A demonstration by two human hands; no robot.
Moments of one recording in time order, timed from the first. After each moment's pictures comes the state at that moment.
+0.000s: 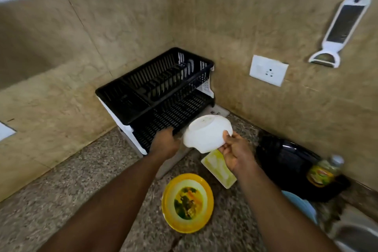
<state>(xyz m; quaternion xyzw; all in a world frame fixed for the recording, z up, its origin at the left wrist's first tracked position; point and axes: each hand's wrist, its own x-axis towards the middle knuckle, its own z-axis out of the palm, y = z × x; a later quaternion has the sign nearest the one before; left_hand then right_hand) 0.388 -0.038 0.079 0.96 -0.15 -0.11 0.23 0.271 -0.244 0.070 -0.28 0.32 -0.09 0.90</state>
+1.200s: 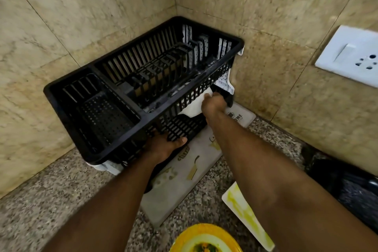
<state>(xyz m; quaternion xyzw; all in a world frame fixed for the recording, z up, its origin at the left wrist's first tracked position) 0.559 -0.043 -0.044 0.92 -0.04 -0.26 0.29 0.611 -0.260 -0.042 -0.73 0.43 -0.09 0.52</state>
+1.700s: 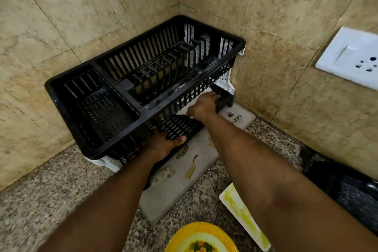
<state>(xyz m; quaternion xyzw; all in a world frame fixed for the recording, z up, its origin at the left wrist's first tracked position) 0.561 -0.046 -0.049 0.93 -0.04 -0.26 0.26 0.618 -0.240 -0.044 -0.89 0.33 0.06 0.32</state>
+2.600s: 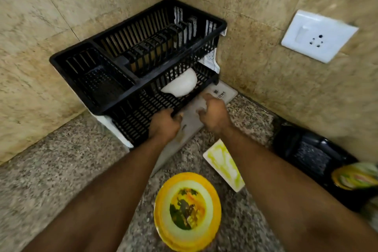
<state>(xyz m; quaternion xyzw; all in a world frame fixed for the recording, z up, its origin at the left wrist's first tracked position) 0.472 -0.069 -0.016 0.96 -0.13 -0.06 0.24 0.423 -0.252 -0.012 -0.93 0.13 -0.10 0.33</state>
